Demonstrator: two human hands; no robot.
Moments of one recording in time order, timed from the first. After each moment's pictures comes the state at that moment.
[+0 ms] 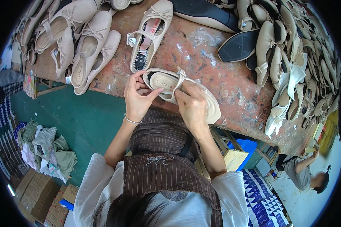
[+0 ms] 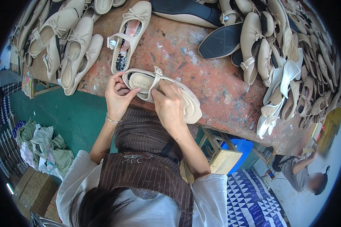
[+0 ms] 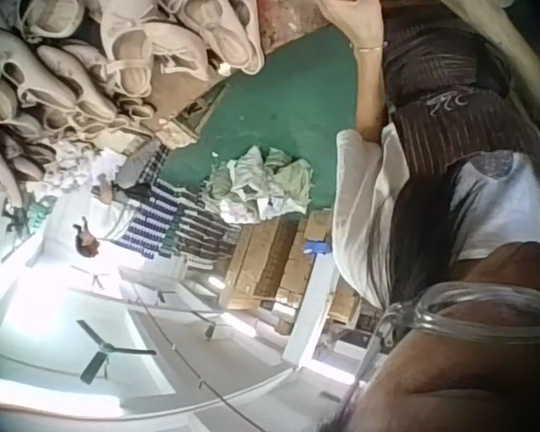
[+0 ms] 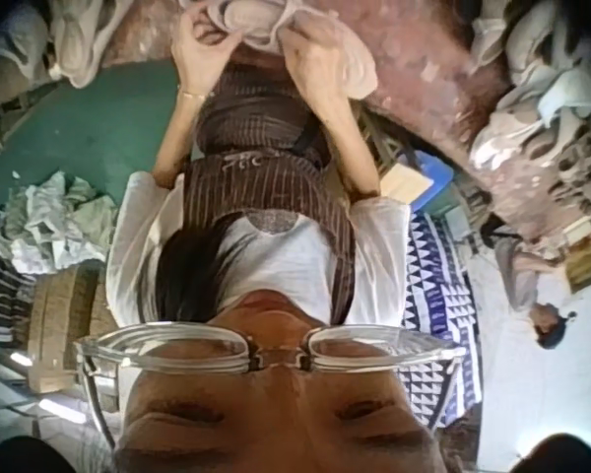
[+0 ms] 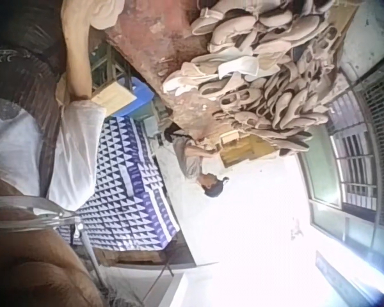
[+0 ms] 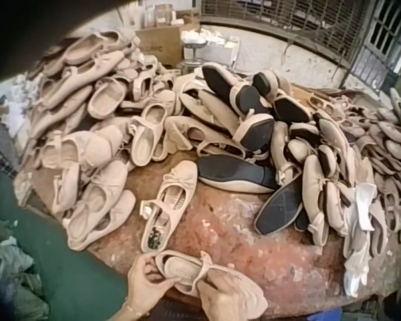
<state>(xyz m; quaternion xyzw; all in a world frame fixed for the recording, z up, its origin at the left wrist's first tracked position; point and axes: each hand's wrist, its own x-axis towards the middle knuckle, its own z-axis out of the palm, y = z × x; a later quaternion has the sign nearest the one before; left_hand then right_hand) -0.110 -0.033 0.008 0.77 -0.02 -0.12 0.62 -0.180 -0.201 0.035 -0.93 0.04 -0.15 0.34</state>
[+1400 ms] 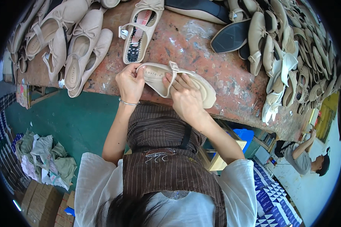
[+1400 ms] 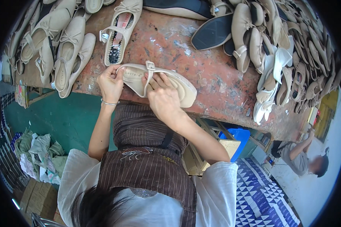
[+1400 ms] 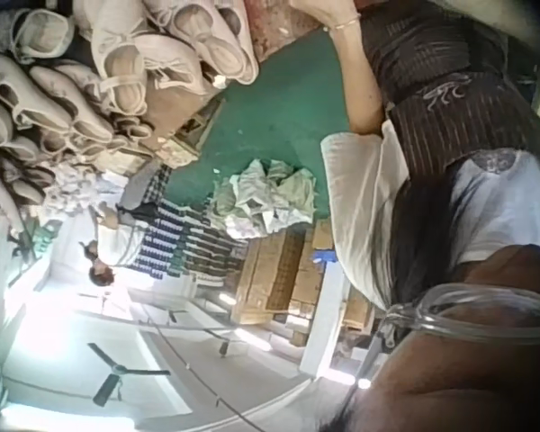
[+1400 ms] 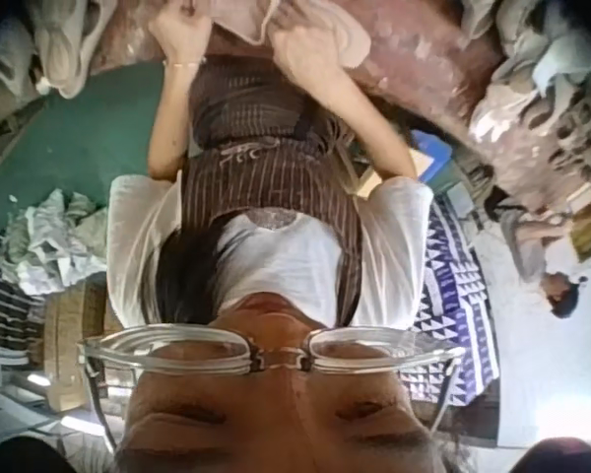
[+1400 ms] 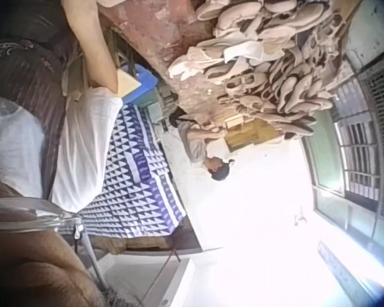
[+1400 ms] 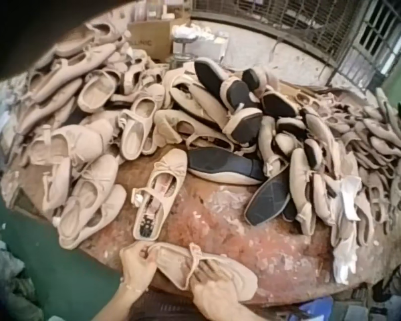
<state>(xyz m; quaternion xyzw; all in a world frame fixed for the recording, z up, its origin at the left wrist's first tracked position) -0.075 -0.039 0.000 0.85 -0.04 -0.04 0.52 -0.176 -0.200 0.038 -0.98 -0.09 -0.03 0.18</state>
